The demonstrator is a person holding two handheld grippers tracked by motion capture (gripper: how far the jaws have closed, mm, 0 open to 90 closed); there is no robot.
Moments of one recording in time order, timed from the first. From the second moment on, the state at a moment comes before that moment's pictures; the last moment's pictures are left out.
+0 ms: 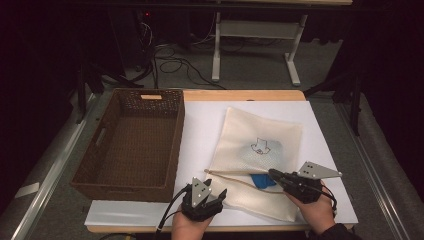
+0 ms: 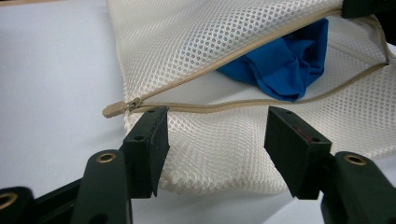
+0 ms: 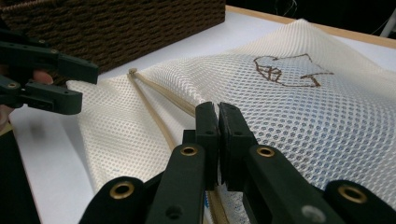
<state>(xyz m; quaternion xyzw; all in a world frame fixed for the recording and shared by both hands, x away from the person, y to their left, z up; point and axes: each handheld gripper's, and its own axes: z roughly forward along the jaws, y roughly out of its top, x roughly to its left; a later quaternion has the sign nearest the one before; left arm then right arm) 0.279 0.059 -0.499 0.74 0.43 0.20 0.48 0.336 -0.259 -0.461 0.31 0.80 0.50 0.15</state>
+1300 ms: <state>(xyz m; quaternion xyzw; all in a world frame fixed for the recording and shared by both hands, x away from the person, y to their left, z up) 0.305 0.074 -0.525 0.76 0.49 0.15 0.40 0.352 -0.248 -0.508 0.33 0.87 0.35 0.14</state>
